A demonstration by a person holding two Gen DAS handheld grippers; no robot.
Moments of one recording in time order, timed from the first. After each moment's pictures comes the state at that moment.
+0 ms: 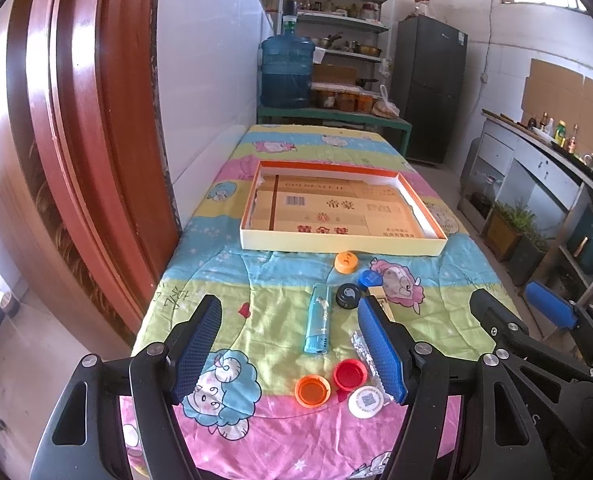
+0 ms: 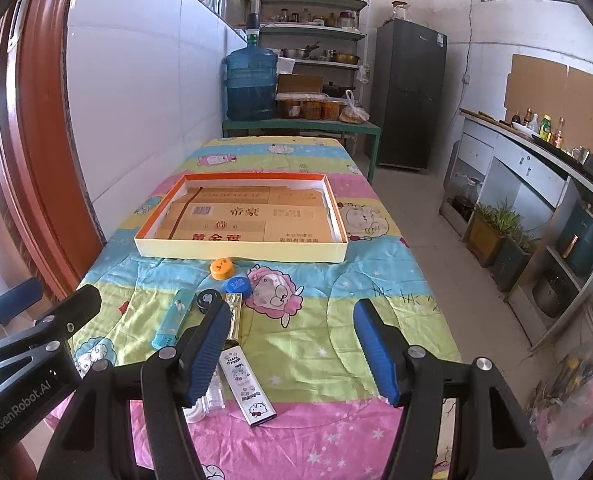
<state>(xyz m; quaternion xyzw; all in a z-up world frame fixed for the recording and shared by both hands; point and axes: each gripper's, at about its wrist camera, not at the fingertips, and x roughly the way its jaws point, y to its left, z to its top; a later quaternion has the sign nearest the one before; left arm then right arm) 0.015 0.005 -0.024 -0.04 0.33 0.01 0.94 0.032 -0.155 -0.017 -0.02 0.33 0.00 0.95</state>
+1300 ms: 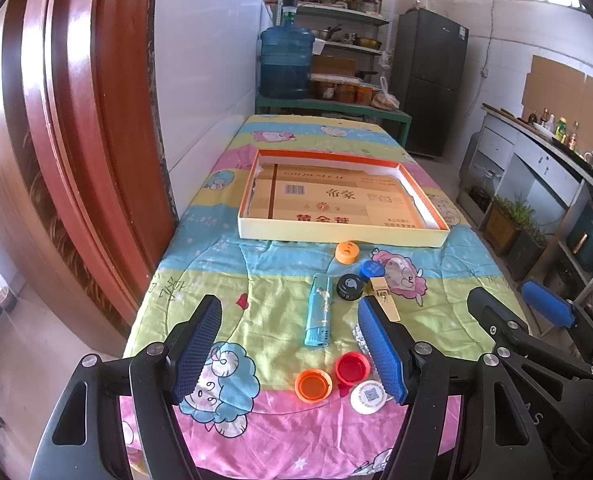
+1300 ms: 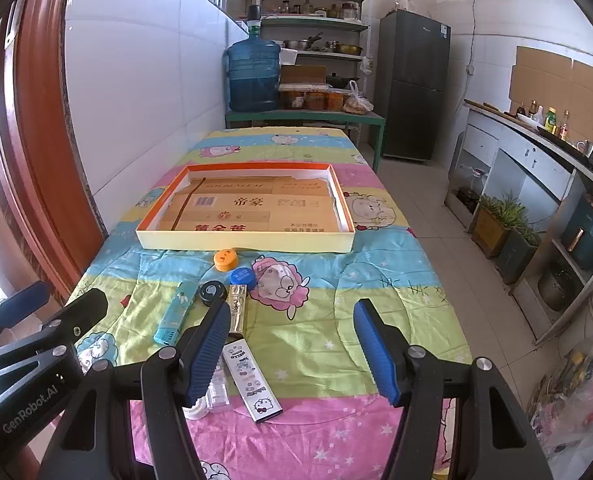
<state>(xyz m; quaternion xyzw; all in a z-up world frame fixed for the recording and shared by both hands) 0.022 0.006 -0.037 -0.04 0.34 0.01 0.94 0.036 -0.154 -0.023 -0.01 0.34 0.01 0.94</state>
